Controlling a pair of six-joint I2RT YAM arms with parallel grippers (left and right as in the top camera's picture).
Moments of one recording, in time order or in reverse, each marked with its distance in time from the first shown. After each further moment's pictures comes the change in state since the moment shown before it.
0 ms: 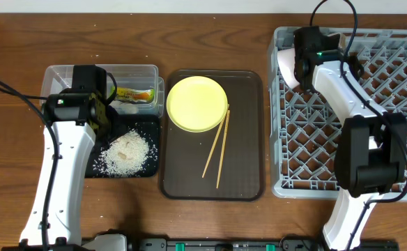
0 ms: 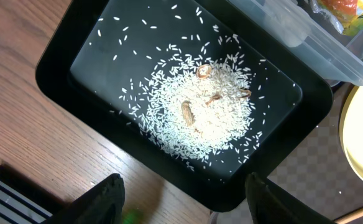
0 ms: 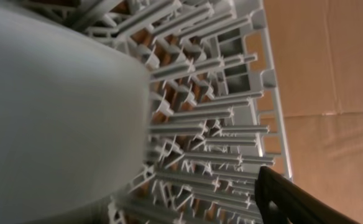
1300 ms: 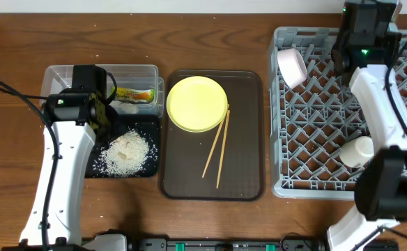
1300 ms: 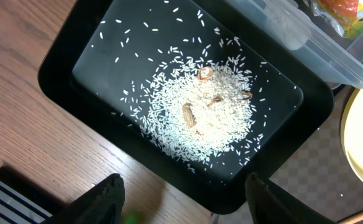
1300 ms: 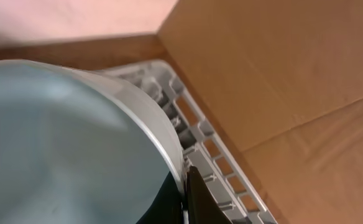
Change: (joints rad) left arm 0.000 0.000 0.000 0.004 -0.009 0.000; right arm -0.143 -0.181 -0.001 0.299 -0.010 -0.120
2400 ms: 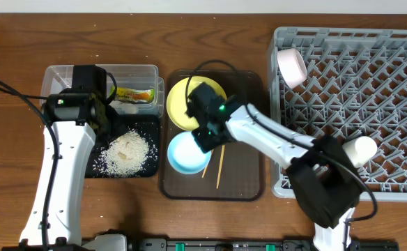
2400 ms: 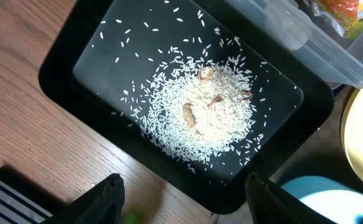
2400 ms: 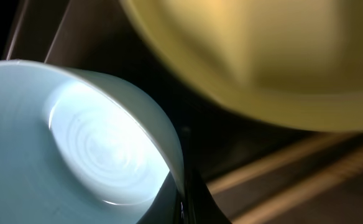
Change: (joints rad) left arm 0.000 0.000 0.000 -0.001 0.000 0.000; right arm 0.723 0.118 -0.122 -0.367 -1.138 0.207
